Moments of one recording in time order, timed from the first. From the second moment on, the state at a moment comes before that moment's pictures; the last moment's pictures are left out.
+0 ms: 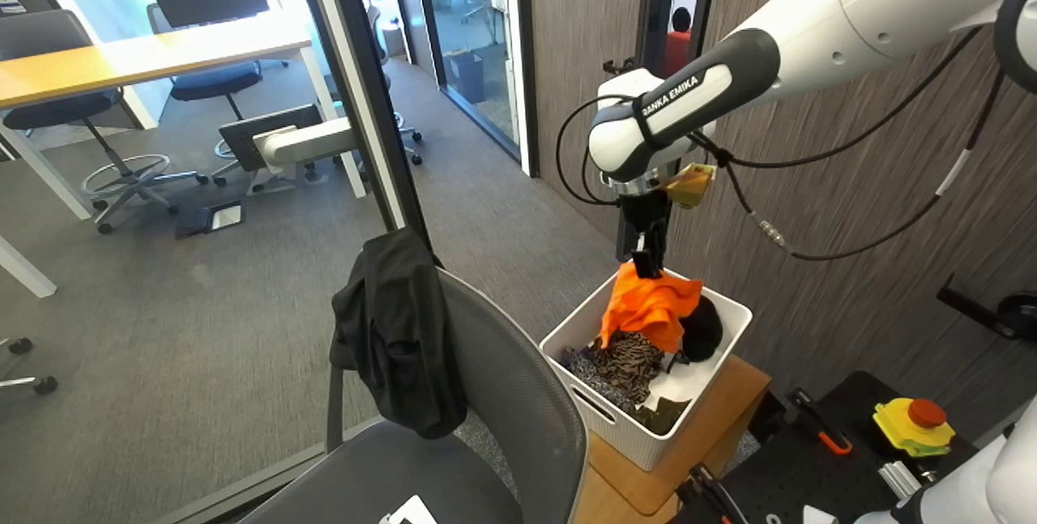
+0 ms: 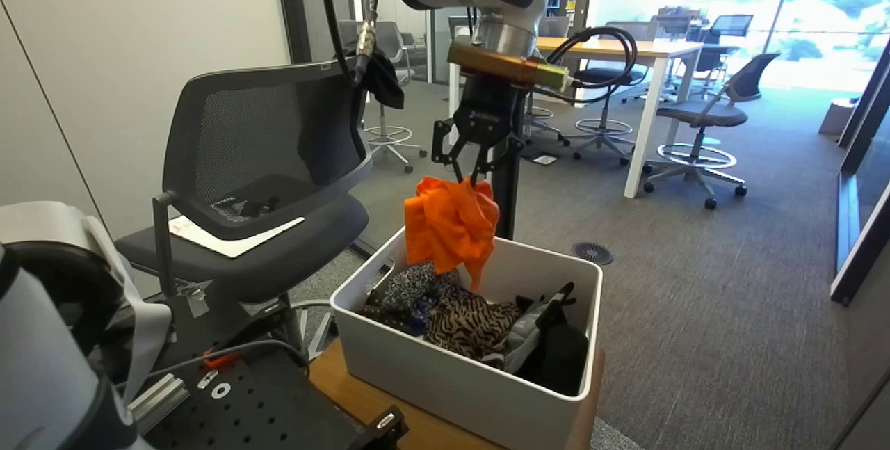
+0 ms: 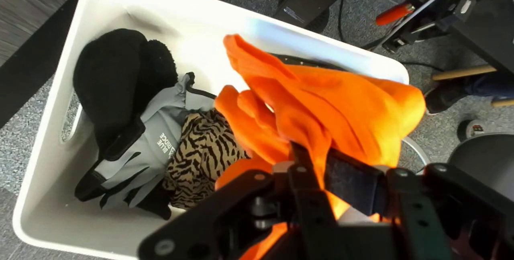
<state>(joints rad) -0.02 0.23 0.06 -2.10 -0.04 1.95 -0.56</state>
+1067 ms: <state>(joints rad) -0.06 0.27 0.06 -2.31 -0.04 2.28 -0.68</state>
